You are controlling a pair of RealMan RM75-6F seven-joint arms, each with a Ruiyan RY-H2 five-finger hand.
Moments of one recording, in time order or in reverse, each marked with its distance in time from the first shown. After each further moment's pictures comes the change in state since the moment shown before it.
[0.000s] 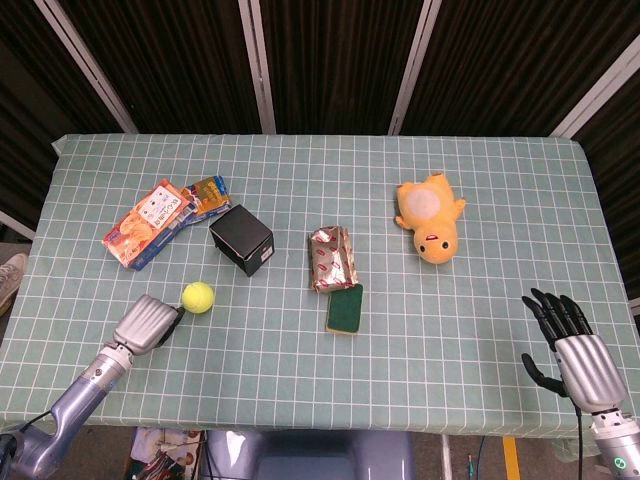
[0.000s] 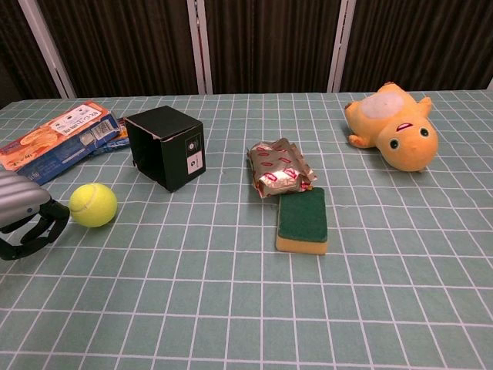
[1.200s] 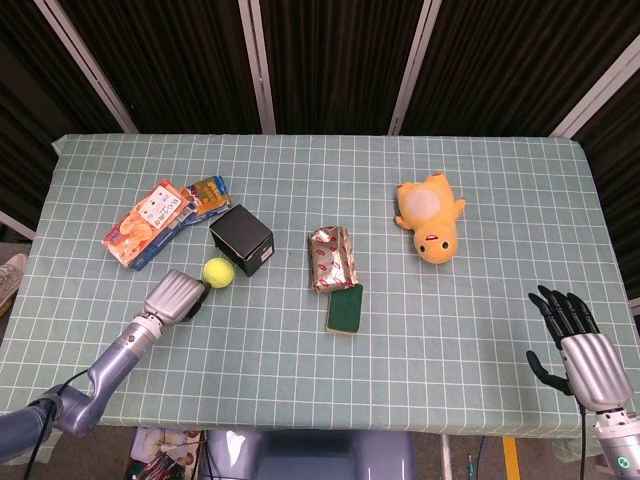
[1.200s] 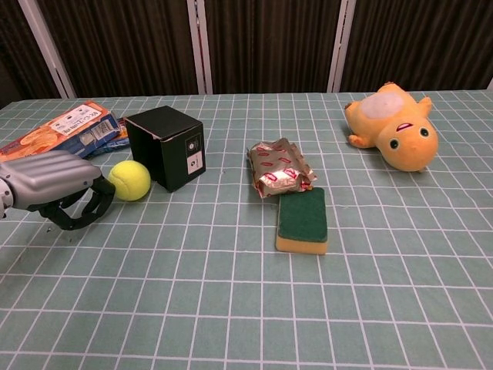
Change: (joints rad) left arm -0.155 -0.095 -0.072 0.100 -0.104 -0.133 -0.024; right arm -0.008 0.004 0.011 -0.005 0.013 0.013 -0.003
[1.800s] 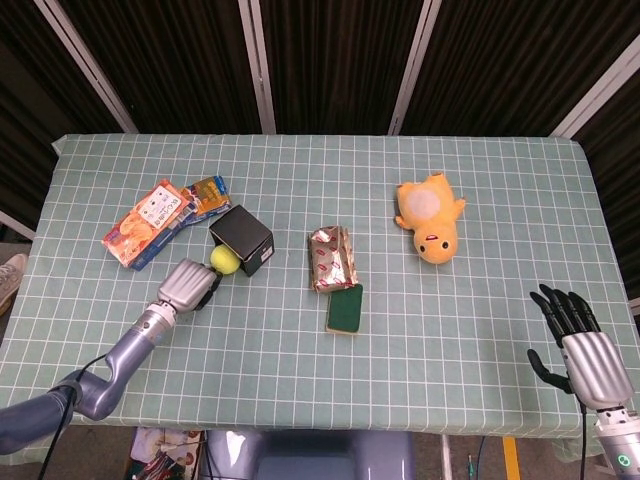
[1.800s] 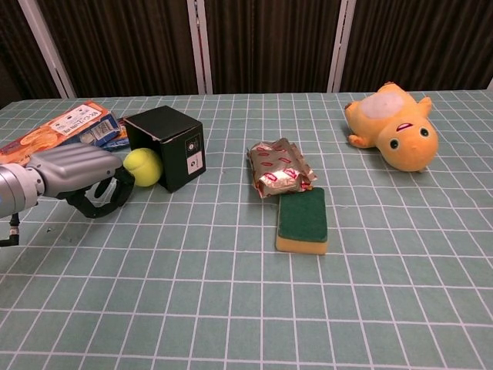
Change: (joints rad) left arm -0.069 -0.071 -0.031 0.084 -0.041 -0.039 -0.028; right arm 0.003 0.000 0.004 0.003 0.009 -0.011 0.001
